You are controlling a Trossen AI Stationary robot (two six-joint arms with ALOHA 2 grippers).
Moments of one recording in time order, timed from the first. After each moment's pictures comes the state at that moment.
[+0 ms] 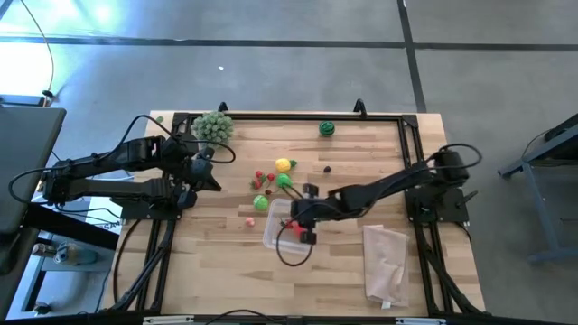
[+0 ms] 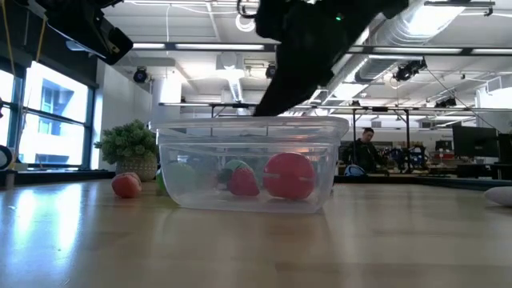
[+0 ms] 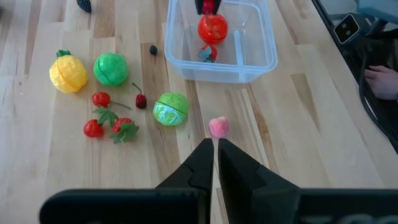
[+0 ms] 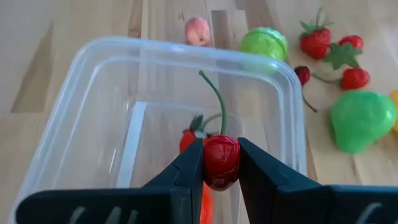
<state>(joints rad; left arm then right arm) 0.37 0.74 0.79 -0.91 0.37 0.26 0.23 1.81 1.21 -0.27 0.20 0.18</state>
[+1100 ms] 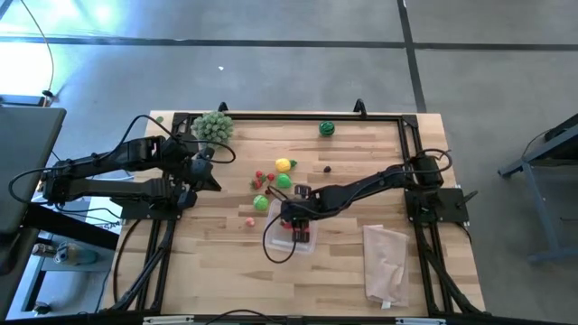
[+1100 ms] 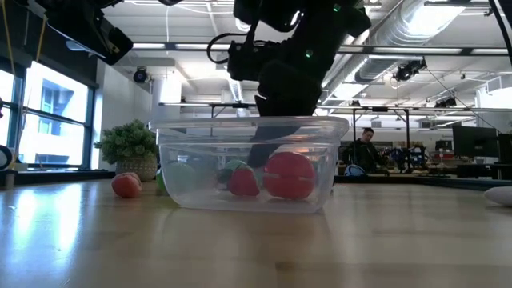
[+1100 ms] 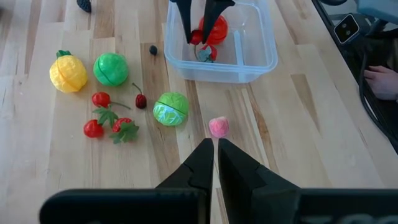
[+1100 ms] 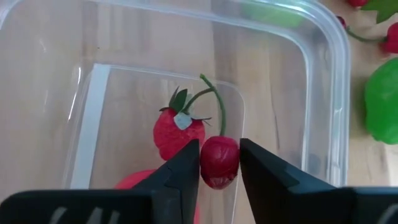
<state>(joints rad) 0.37 0.74 0.79 -0.91 0.37 0.26 0.18 2.00 1.39 -0.47 0.15 0.16</state>
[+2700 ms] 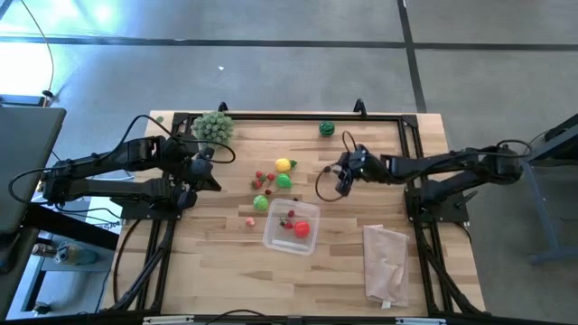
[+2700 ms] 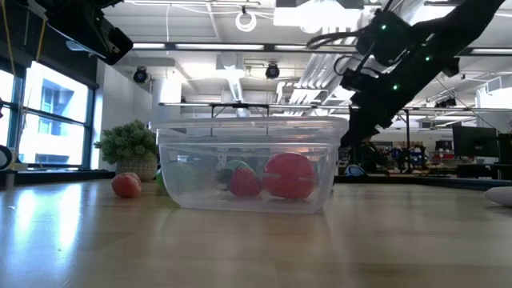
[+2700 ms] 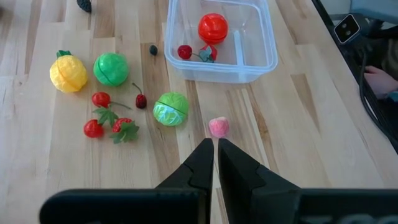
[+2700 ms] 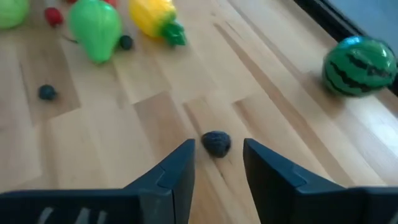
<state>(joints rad) 0.37 0.74 0.79 -0.91 0.37 0.26 -0.22 1.28 0.52 0.02 0.24 0.13</state>
